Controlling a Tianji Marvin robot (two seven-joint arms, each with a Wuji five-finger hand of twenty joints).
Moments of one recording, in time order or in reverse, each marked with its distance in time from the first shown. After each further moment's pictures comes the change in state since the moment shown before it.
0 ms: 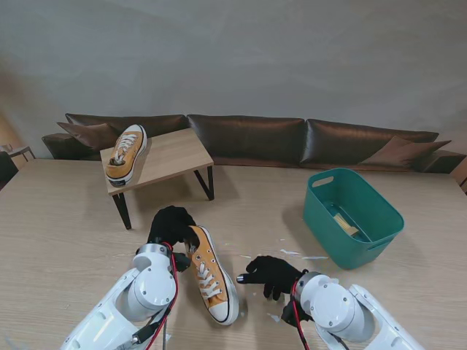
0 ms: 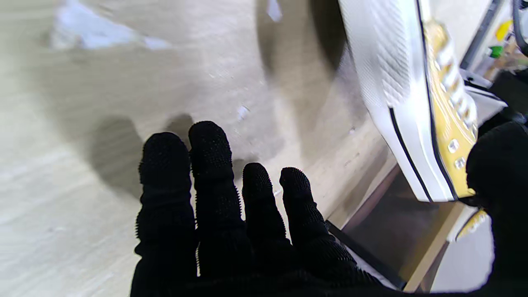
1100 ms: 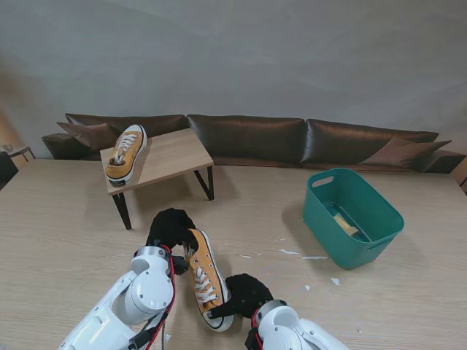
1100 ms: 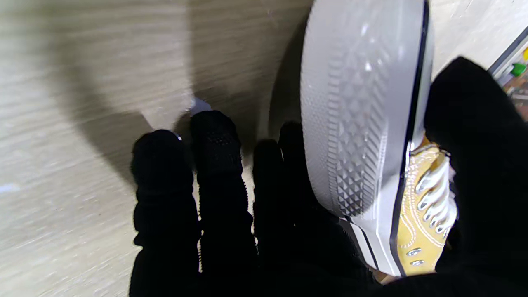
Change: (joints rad) left arm 0.022 0.014 -0.006 -0.022 0.017 -0.009 -0.021; right arm 0.010 -0.066 -0.281 0.031 -0.178 0.072 -0.356; left_hand 0.000 0.001 0.001 -0.001 0.000 0.000 0.009 0.000 0.000 0.000 0.013 -0.002 0.001 0.000 0.002 -0.009 0.000 0.000 0.000 0.000; right_hand 0.247 -0.326 0.154 -0.106 0.369 -0.070 0.371 0.059 0.265 -0.101 0.165 0.077 0.185 -0.068 0.168 0.025 0.181 -0.013 0.156 0.010
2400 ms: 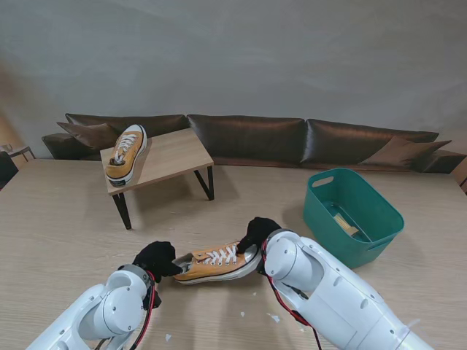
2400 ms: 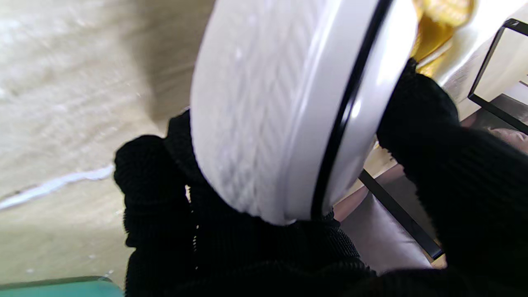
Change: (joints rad) left arm 0.134 0.158 -0.071 -0.146 0.283 0.100 -0.481; right arm 0.414 -0.053 -0.023 0.243 0.181 0.235 0.120; left_hand 0.002 0.300 -0.200 0.033 -0.106 0.163 -0.136 0.067 -0.019 0.096 -0.032 0.147 -0.025 0.142 -0.237 0.106 -0.168 0.162 -0.046 0.002; right_hand 0.072 -0.038 0.289 -0.236 -0.096 0.006 0.336 0.159 0.364 0.050 0.071 0.117 0.313 0.012 0.060 0.052 0.076 0.066 0.111 -0.086
